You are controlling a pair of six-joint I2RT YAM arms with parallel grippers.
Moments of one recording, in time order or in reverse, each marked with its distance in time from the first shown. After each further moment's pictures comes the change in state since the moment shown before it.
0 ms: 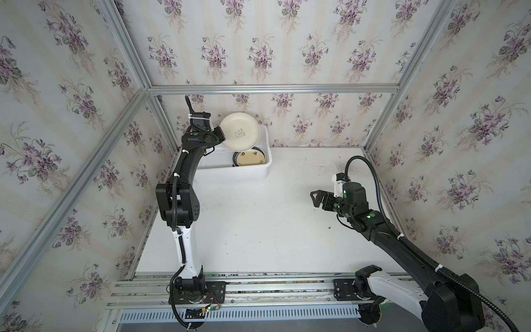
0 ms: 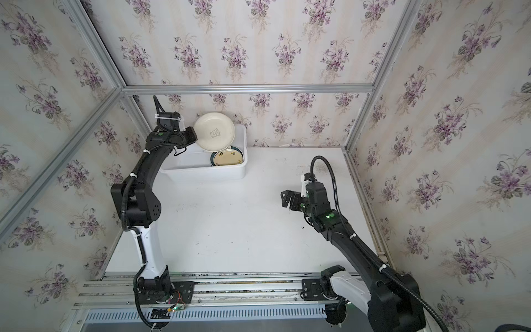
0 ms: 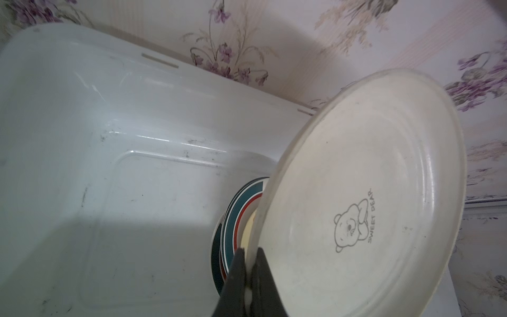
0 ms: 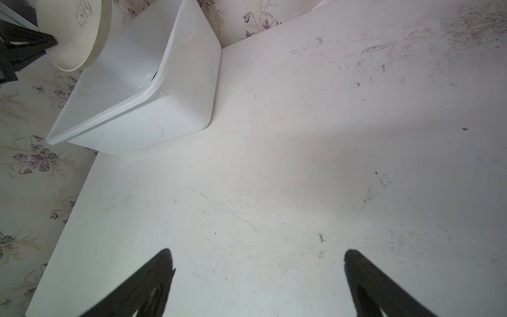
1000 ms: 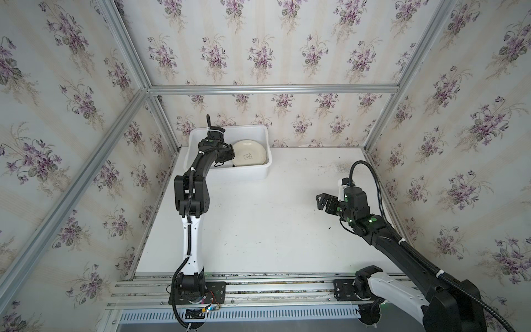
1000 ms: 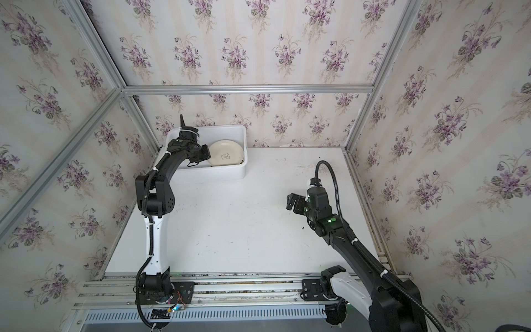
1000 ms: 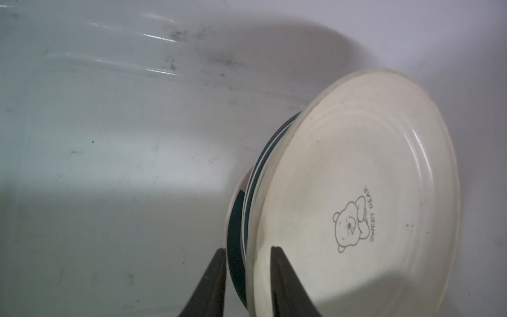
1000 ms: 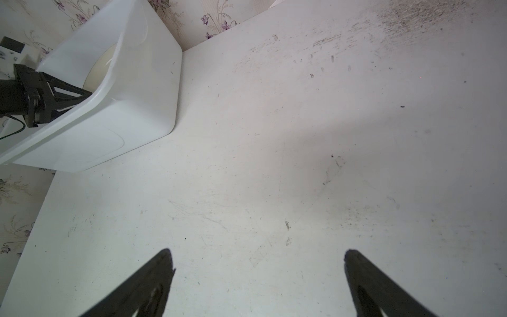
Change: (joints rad) left arm -0.050 0.236 0.092 -0.136 -0.018 0.087; right arm -0.016 -0.047 -0.062 -0.030 0.114 0.038
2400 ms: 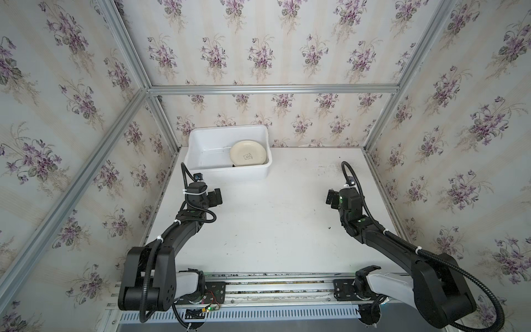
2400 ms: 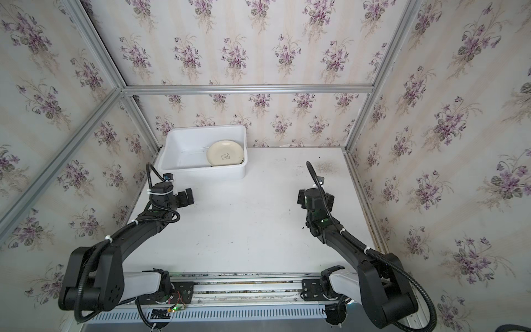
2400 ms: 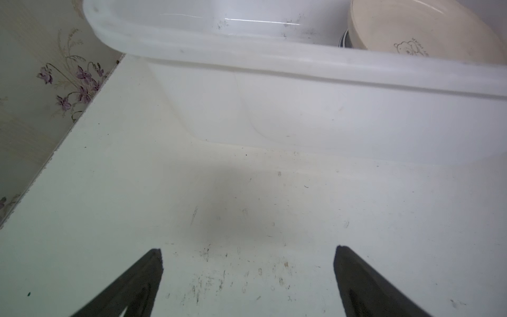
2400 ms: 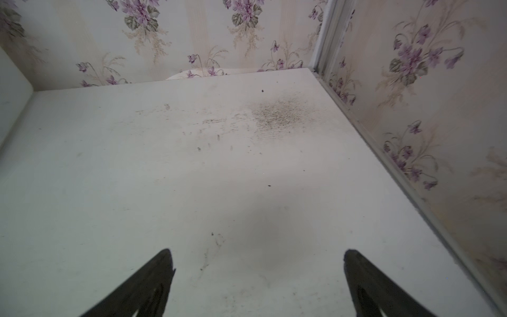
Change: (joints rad) left arm 0.040 -1.086 -1.646 0.898 -0.294 0.179; right arm -0.009 0.173 -0.158 0.472 0.561 -0.355
